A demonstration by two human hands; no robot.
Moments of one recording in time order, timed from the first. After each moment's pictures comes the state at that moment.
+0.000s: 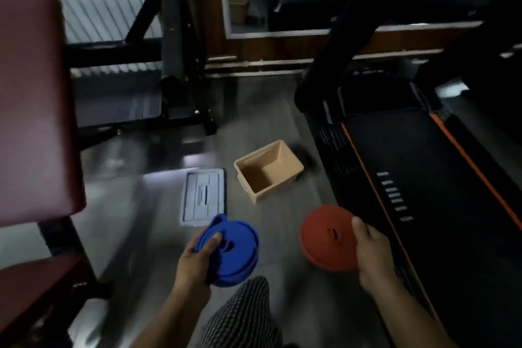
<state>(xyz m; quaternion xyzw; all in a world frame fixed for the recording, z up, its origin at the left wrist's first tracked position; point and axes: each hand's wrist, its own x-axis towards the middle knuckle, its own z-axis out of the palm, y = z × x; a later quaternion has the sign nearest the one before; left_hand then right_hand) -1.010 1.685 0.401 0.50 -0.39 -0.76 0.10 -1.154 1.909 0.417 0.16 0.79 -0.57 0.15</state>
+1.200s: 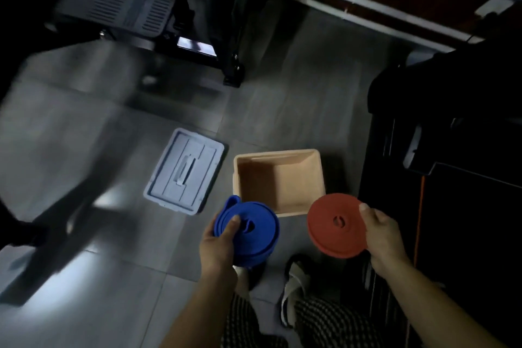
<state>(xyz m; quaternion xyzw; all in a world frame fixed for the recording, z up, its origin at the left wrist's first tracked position) -1.372 1.587 0.199 0.69 -0.18 -0.67 0.21 -1.575 1.710 0.211 0.06 0.86 -0.38 0.33</state>
